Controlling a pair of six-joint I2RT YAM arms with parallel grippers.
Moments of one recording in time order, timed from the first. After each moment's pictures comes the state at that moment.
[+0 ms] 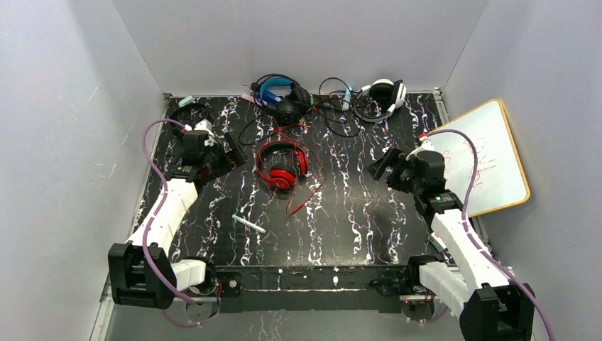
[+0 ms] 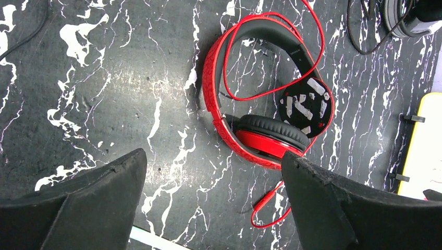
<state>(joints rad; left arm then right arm) -0.11 1.19 0.87 -0.38 0.15 -0.55 0.17 0.90 0.60 -0.21 -0.23 0.59</state>
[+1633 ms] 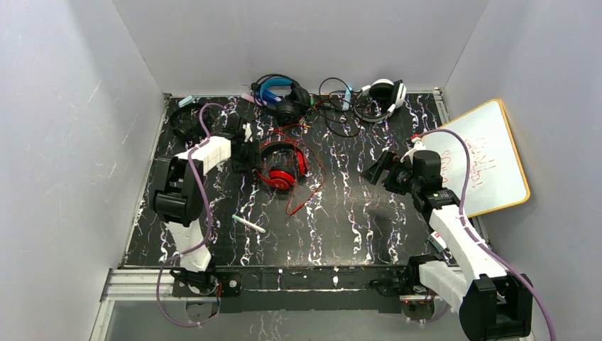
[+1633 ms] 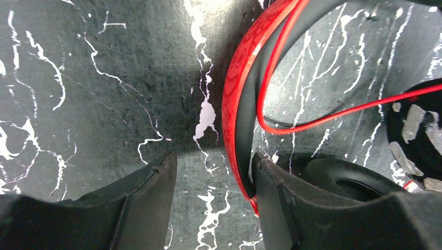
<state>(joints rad) -0.22 1.85 1.23 -0.51 0.11 -0.29 0.17 0.96 0.60 -0.22 -0.32 0.55</state>
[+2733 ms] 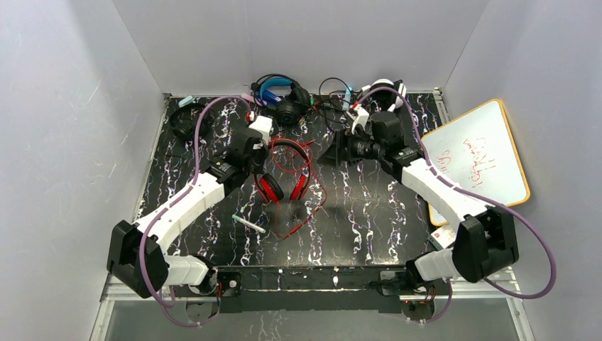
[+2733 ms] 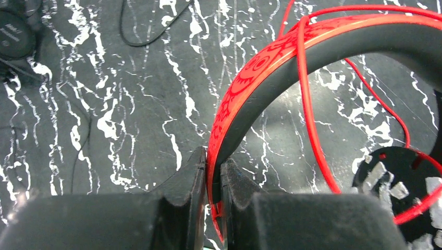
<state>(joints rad) -0.56 1.29 1.02 -0.41 -0.31 -0.07 0.45 1.36 1.01 -0.17 -0.60 0.39</state>
